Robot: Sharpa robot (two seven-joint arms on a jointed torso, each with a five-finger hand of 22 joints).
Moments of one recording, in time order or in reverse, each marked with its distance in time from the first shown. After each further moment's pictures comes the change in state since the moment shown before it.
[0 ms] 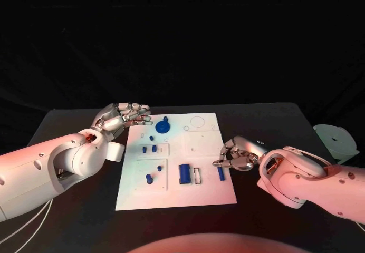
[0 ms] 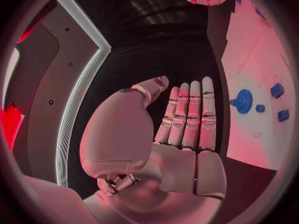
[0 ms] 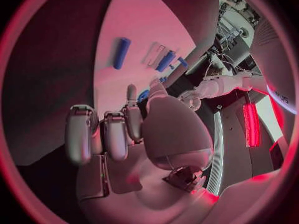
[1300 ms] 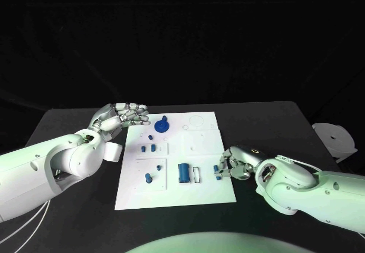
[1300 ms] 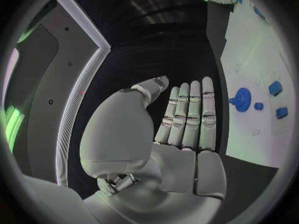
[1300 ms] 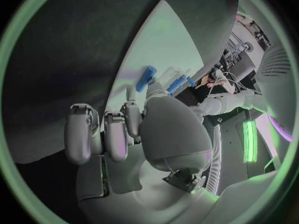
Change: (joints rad) left arm -0.002 -0.005 0.000 0.001 0.000 0.001 -0.001; left_hand 0.000 0.000 0.000 0.000 0.000 0.000 0.000 0.000 0.000 0.000 0.000 0.000 0.000 0.000 0.000 0.000 0.002 0.000 0.000 0.000 -0.006 -0.002; right arm -0.081 0.043 -0.005 -0.068 -0.151 0.016 -0.020; right_hand 0.049 -0.005 -0.005 0.005 0.015 -0.007 0.007 -0.022 -0.009 -0.013 0.006 -0.034 0.076 0.003 0.006 -0.007 0.000 0.003 0.003 0.004 -0.022 0.001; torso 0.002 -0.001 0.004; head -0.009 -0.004
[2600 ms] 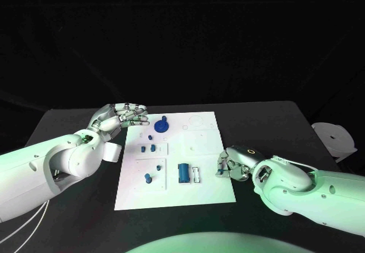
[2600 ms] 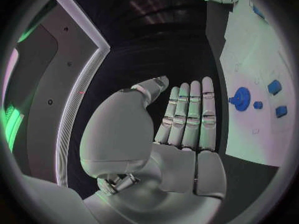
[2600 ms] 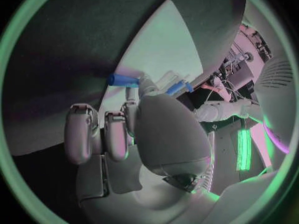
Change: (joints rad) left arm 0.000 -0.005 0.000 0.000 0.000 0.001 -0.004; left_hand 0.000 0.000 0.000 0.000 0.000 0.000 0.000 0.000 0.000 0.000 0.000 0.000 0.000 0.000 0.000 -0.004 0.001 0.000 0.000 0.000 0.000 -0.001; right arm -0.009 0.019 0.004 -0.002 -0.102 0.017 -0.011; right_hand 0.160 -0.070 0.195 0.003 -0.107 0.049 -0.017 -0.040 -0.021 -0.006 -0.011 -0.011 0.069 -0.004 -0.004 -0.005 0.000 0.000 0.001 -0.001 -0.004 0.000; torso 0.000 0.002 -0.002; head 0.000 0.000
